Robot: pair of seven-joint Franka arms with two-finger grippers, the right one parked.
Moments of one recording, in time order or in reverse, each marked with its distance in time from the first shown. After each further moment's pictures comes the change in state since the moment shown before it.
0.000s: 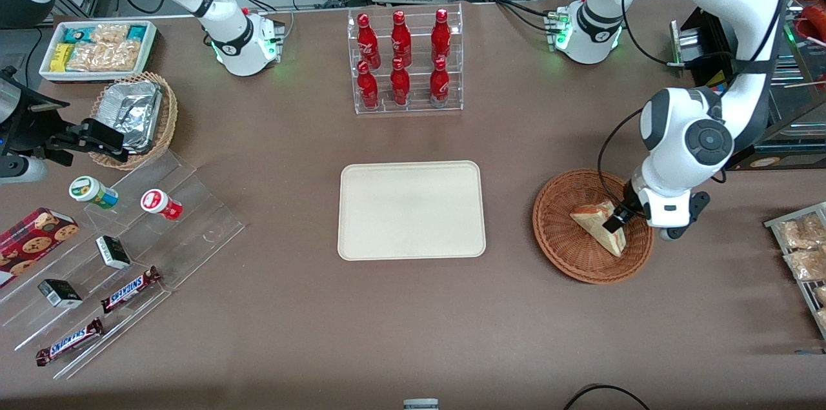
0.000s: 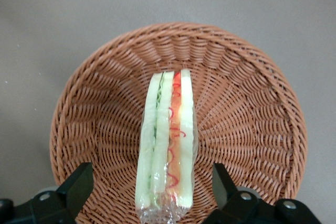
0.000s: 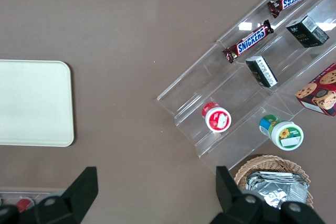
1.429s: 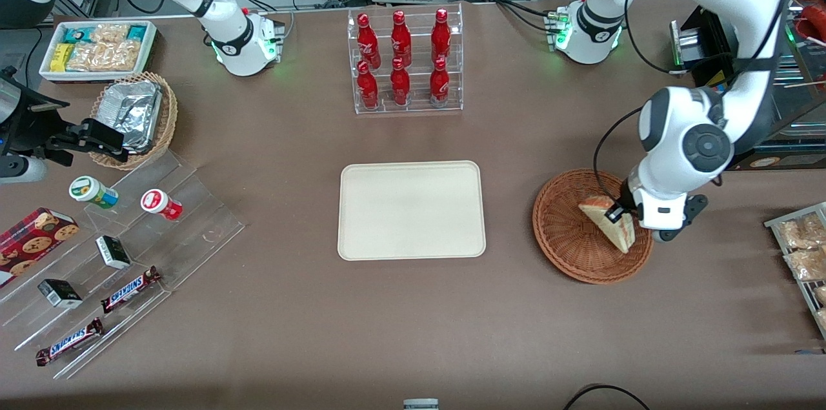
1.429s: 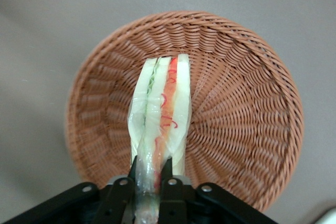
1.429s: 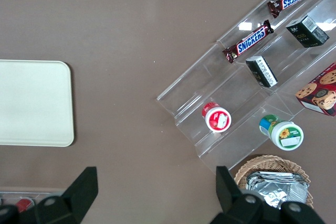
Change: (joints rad) arm -0.020 -0.021 0.000 0.134 0.002 -0.256 0.094
